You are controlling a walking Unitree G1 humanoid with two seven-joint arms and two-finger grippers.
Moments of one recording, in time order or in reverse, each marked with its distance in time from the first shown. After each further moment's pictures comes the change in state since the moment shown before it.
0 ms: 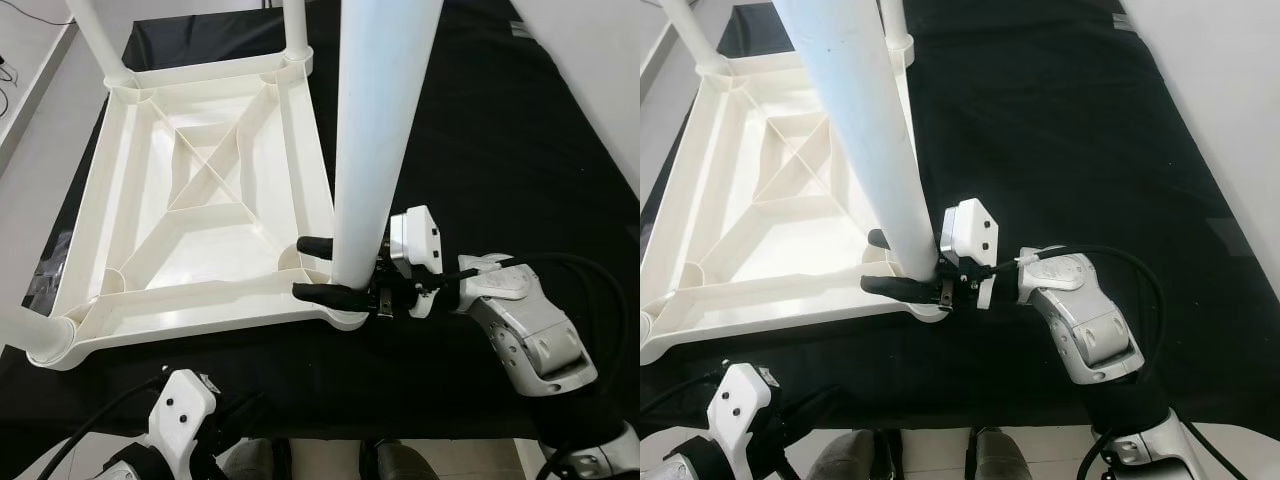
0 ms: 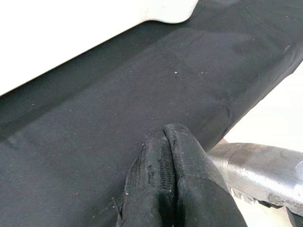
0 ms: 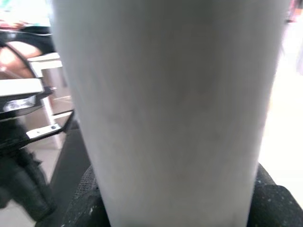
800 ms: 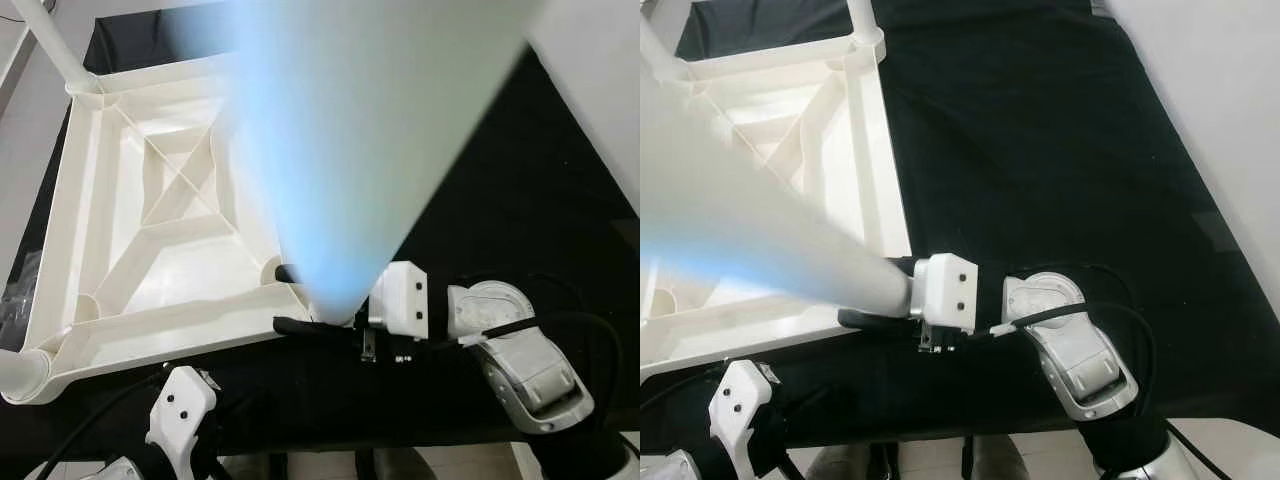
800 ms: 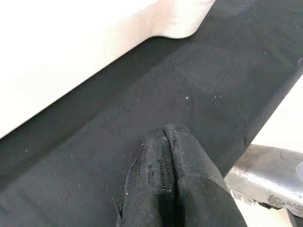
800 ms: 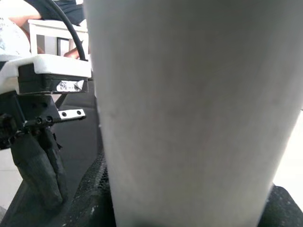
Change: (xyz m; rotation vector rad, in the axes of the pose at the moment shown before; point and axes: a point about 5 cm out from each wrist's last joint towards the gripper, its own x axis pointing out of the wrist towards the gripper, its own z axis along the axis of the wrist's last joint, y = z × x) left arm 0.002 0.003 0.000 0.001 -0.004 0.001; right arm 0.010 0.028 0.009 -0.334 0.030 0.137
